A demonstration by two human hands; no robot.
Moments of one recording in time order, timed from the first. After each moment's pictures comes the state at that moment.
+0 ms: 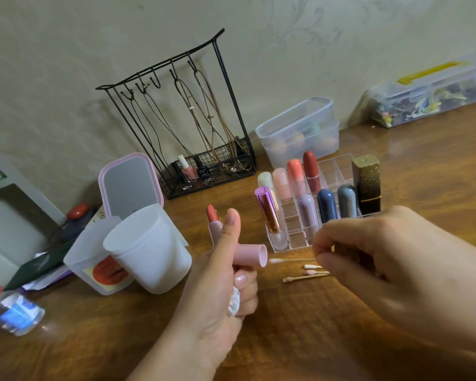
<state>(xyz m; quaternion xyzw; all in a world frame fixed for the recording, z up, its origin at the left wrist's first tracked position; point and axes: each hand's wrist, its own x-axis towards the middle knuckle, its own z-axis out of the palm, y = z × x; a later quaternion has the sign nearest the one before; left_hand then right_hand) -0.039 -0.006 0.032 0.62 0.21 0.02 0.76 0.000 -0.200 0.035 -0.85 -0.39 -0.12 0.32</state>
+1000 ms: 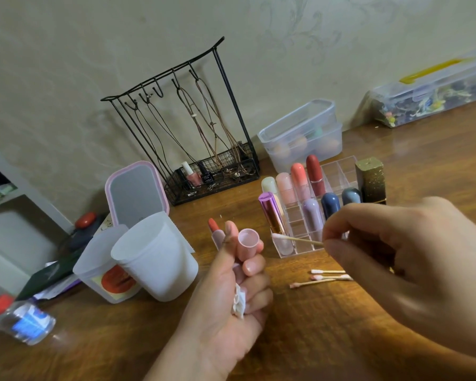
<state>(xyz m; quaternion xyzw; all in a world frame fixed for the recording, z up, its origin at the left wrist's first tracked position) -0.034 -0.004 0.032 0.42 0.20 -0.01 0.89 -0.007 -0.198 0.039 -0.82 -0.37 -0.21 0.38</state>
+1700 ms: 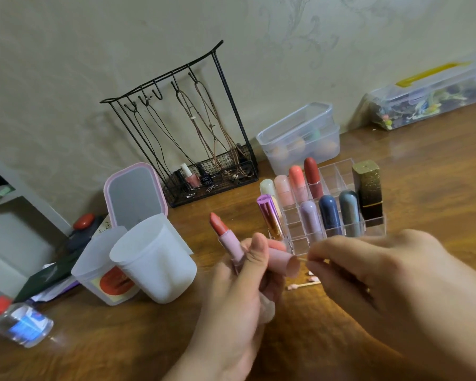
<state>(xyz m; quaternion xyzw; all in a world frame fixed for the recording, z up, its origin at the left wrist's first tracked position) -0.047 -0.021 0.031 0.63 0.11 0.07 0.76 -0.011 -0.186 0.026 -0.81 -0.42 -0.26 0.32</state>
